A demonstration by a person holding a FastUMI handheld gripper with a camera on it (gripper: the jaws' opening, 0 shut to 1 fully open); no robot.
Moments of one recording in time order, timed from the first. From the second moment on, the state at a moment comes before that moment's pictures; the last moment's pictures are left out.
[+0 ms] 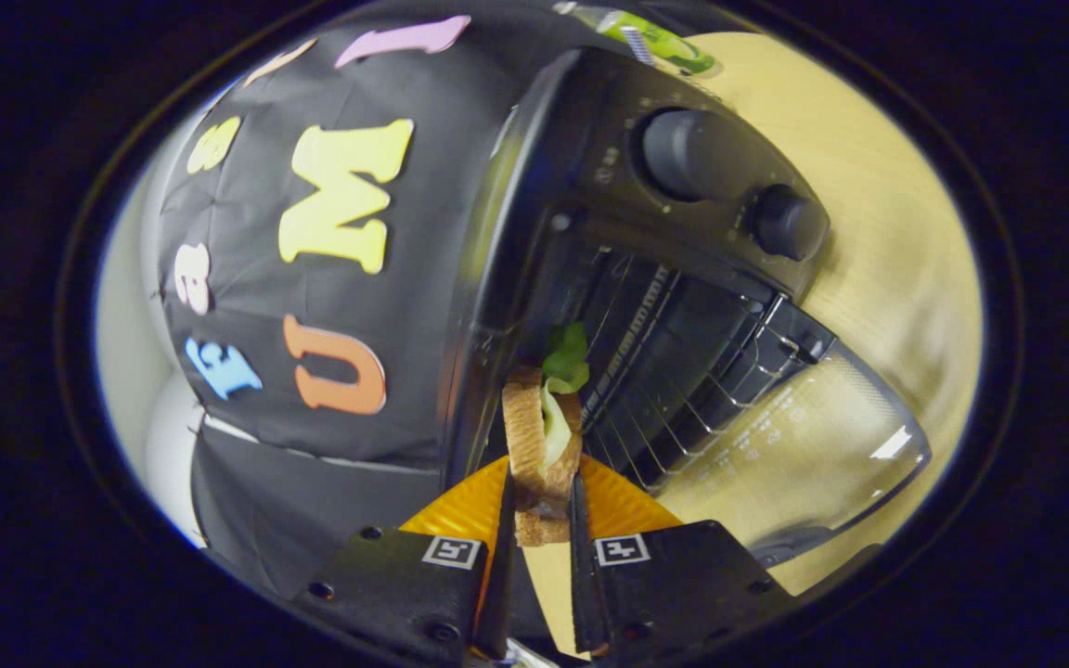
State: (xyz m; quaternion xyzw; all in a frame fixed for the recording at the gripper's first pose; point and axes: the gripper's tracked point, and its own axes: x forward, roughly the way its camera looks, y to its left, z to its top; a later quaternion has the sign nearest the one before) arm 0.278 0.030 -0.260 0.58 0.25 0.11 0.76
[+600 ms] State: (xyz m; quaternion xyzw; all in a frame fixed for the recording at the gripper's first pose) arm 0.303 0.041 -0.294 0.55 0.26 0.04 0.79
